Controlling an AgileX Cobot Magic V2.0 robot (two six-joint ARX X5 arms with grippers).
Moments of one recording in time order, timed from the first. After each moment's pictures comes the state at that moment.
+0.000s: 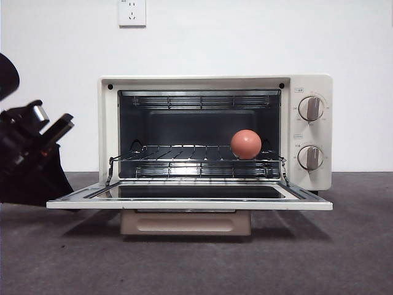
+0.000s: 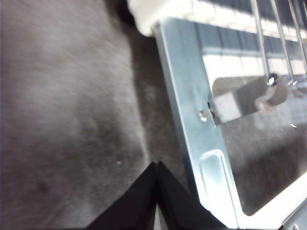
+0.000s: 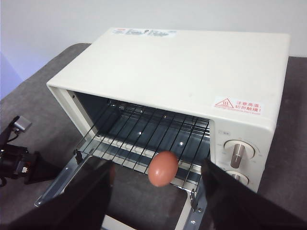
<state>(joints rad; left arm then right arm) -0.14 1.61 0.68 0.04 0.60 -0.22 0.56 0.81 0.96 -0.49 0.03 0.26</state>
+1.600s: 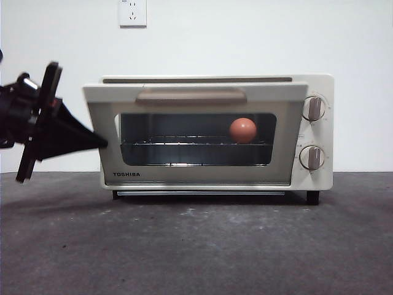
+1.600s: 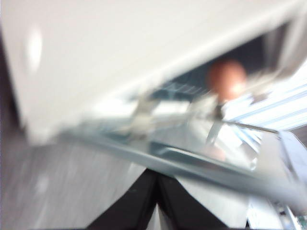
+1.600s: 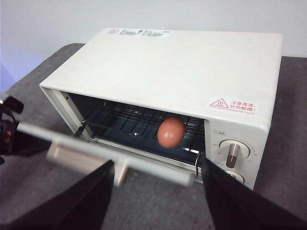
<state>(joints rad) -0.05 1.66 0.67 0.59 0.96 -0.61 0.56 0.81 0.96 -0.49 0.05 0.26</state>
